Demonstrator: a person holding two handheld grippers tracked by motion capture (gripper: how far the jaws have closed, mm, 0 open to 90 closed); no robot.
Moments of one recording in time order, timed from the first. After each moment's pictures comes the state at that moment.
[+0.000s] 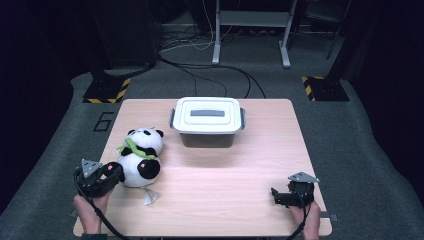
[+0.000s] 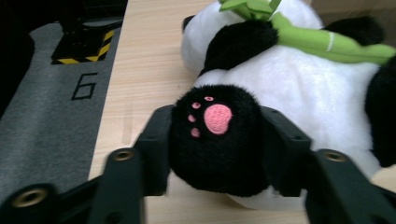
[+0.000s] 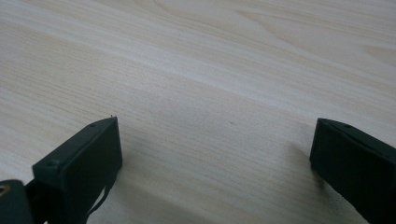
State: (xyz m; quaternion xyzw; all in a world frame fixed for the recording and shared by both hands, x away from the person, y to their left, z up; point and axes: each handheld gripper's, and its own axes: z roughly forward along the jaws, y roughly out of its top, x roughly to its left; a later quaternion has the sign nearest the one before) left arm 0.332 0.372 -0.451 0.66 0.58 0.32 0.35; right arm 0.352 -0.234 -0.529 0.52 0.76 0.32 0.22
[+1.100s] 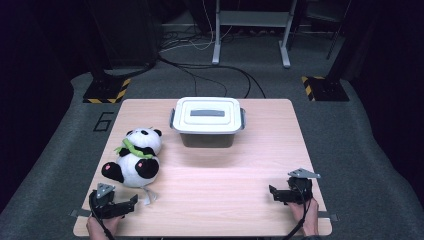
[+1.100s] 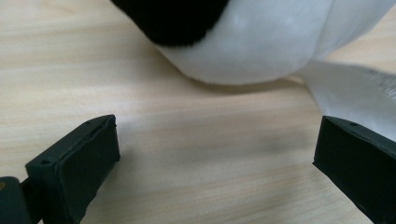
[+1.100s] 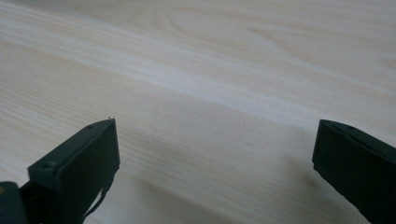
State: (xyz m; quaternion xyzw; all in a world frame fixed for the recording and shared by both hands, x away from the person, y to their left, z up) left arm 0.308 0.362 -0.531 0.70 0.59 0.23 0.33; right arm 0.360 -0.229 -0.517 0.53 0.75 0.35 0.19
